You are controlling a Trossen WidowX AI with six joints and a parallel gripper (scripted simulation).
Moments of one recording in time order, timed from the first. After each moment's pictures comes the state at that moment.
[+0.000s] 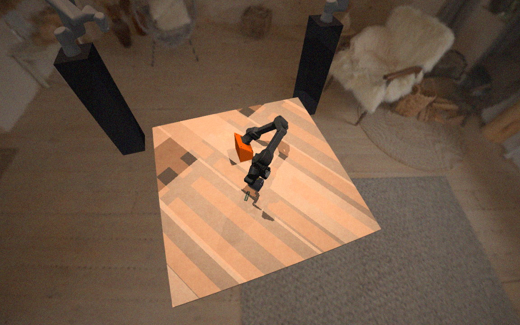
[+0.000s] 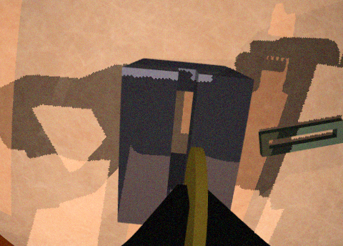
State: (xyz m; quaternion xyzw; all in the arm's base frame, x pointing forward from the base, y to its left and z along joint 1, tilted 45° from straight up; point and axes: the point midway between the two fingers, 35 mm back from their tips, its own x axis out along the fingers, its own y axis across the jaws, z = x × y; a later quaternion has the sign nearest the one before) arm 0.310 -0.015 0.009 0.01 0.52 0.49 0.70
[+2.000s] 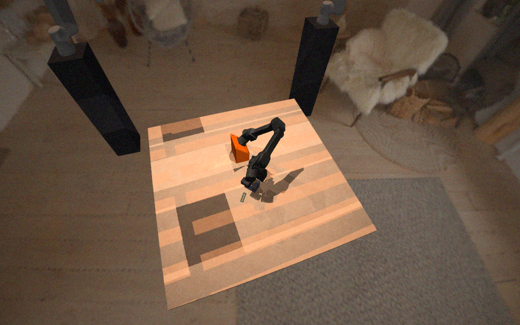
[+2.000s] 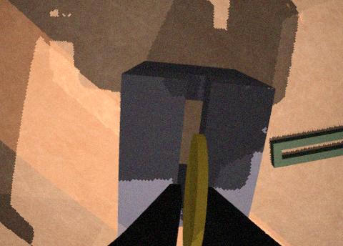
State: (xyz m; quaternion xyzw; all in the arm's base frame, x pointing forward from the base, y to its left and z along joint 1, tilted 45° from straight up) arm 0.308 0.000 -0.001 0.01 0.52 0.49 0.70
